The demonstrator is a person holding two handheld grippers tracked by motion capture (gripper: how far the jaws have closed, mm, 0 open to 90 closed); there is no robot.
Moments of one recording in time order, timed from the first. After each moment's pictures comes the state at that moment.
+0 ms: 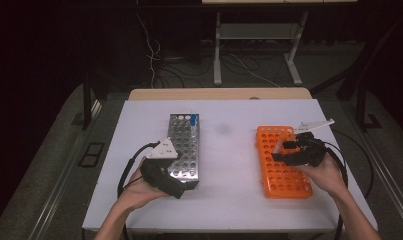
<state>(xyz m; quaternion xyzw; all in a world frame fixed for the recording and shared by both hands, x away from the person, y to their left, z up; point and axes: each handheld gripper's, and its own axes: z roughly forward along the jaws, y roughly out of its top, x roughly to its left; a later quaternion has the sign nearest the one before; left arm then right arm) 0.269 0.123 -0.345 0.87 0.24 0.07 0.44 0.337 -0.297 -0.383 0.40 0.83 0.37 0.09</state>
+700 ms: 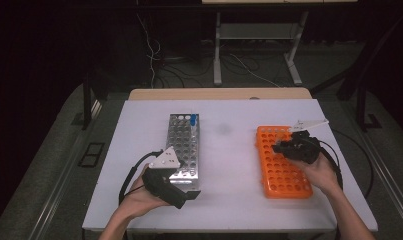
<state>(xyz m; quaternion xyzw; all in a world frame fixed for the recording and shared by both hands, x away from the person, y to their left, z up) 0.256 0.120 -0.355 0.87 0.23 0.05 0.43 0.344 -0.288 -0.386 0.40 0.83 0.36 0.14</state>
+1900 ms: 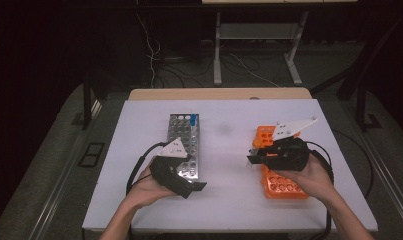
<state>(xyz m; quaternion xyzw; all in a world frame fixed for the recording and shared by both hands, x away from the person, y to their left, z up) 0.280 0.103 -0.346 0.87 0.22 0.03 0.43 0.291 -0.219 -0.314 0.24 0.87 0.43 0.06</state>
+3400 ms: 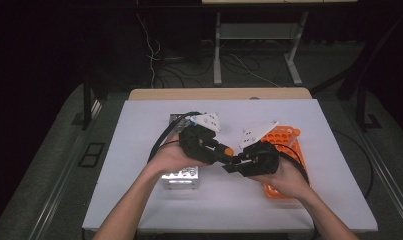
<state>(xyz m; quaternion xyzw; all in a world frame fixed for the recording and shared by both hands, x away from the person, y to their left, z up) 0.320 0.038 -0.287 0.90 0.09 -0.03 0.42 0.294 -0.159 -0.324 0.18 0.90 0.40 0.03</state>
